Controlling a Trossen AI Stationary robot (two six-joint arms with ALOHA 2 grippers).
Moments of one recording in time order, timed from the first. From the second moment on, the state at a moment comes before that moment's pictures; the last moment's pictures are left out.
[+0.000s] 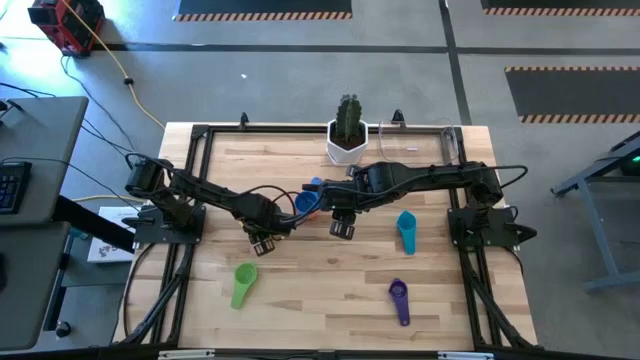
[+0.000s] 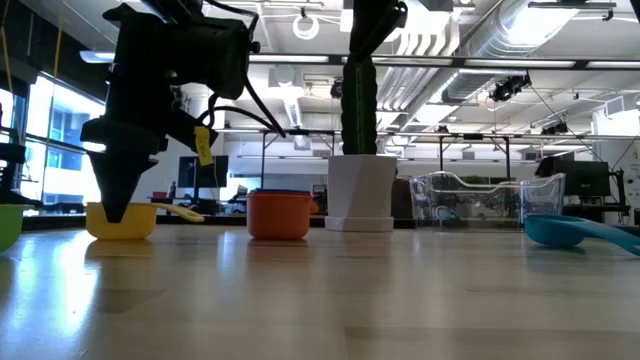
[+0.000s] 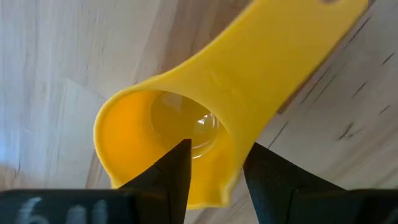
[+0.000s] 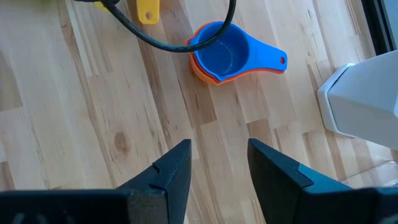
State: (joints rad) left arm -0.13 1.69 0.98 -1.02 -0.10 -0.60; right arm 0.12 1.89 1.98 -1.30 0.24 0.32
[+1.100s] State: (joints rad) left arm -0.09 1.59 1.13 -1.01 -0.03 -0.67; right arm 0.07 1.89 1.98 -1.30 0.29 0.56
